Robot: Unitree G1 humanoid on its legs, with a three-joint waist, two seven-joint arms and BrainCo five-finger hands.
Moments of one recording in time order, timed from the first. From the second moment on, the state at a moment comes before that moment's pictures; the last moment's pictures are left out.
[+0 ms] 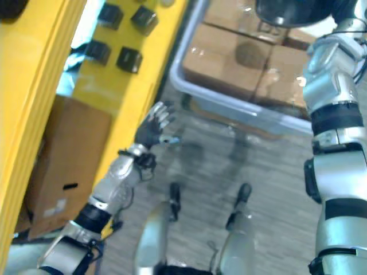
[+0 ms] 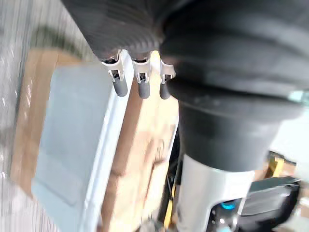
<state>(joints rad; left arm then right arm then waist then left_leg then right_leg) -0.56 0.30 -0.34 0.16 -0.63 -0.01 0.02 -1.32 -0.74 0.28 0.75 -0.49 0.16 -0.66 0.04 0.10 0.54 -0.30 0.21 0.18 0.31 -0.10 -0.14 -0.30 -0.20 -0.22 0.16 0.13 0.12</state>
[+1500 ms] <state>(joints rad) -0.87 0.18 -0.26 0.38 -0.91 -0.15 0.25 -0.99 -0.48 0.40 0.49 -0.77 -0.07 -0.60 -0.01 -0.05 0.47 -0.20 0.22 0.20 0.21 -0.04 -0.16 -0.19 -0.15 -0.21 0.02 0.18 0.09</state>
